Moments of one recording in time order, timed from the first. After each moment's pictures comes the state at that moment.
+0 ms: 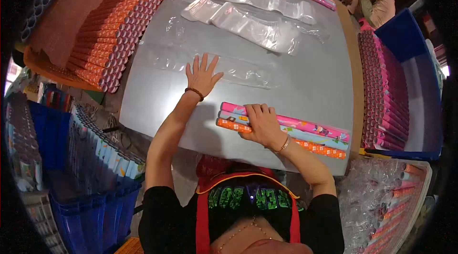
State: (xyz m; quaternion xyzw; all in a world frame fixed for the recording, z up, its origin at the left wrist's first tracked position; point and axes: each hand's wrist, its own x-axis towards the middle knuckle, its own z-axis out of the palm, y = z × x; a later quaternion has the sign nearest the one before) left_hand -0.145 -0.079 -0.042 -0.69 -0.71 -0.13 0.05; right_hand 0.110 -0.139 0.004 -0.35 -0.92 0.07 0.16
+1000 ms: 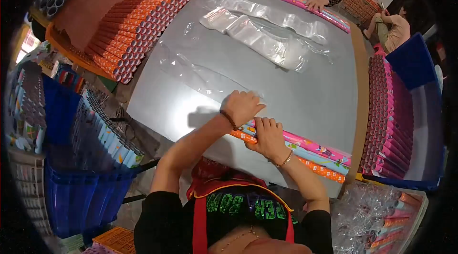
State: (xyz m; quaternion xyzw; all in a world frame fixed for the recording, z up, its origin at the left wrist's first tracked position) left_hand -0.034 -0.111 0.011 -0.79 -0.58 -0.16 0.04; right_hand 0.133 -0.136 0.000 -0.35 -0.92 0.05 0.16
